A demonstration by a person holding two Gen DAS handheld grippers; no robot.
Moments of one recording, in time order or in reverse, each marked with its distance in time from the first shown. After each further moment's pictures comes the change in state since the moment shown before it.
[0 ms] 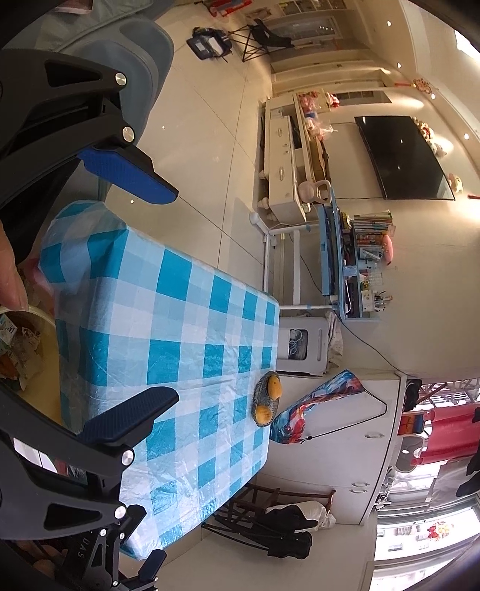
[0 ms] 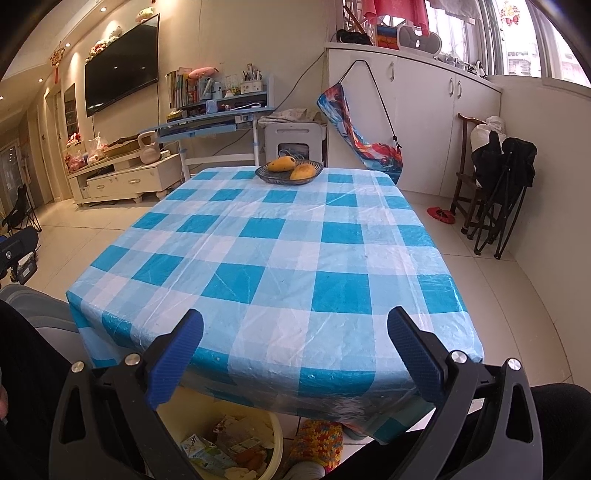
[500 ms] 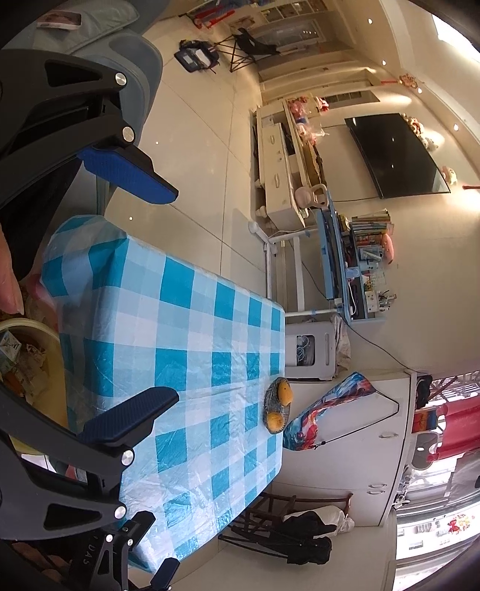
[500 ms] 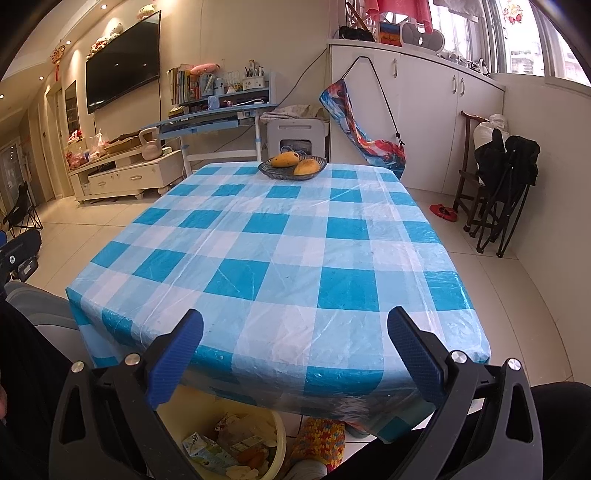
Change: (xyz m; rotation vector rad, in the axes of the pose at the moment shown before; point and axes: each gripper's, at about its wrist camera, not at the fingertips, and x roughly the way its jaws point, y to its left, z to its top) left arm 0.000 -0.008 0.001 0.052 0.017 0.049; right arm 0.007 0.004 -0.001 -0.004 0.014 0.008
